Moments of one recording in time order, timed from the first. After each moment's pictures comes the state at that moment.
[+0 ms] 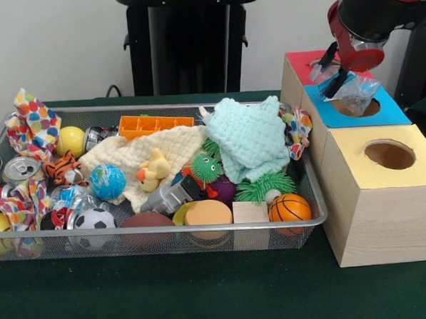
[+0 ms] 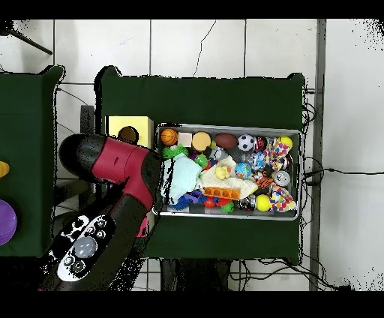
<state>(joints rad) 0.48 -0.23 -0.77 1.32 0.60 1.19 2.89</state>
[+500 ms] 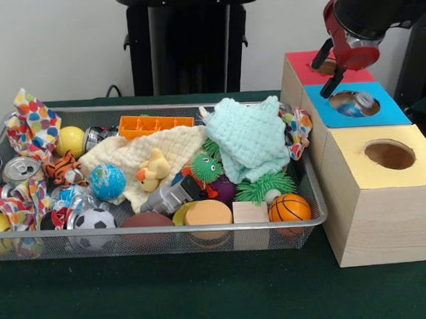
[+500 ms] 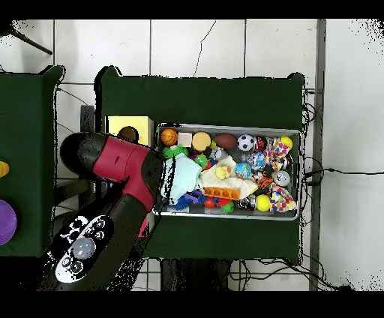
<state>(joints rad) 0.48 -0.22 -0.80 1.31 0.60 1.20 2.89</state>
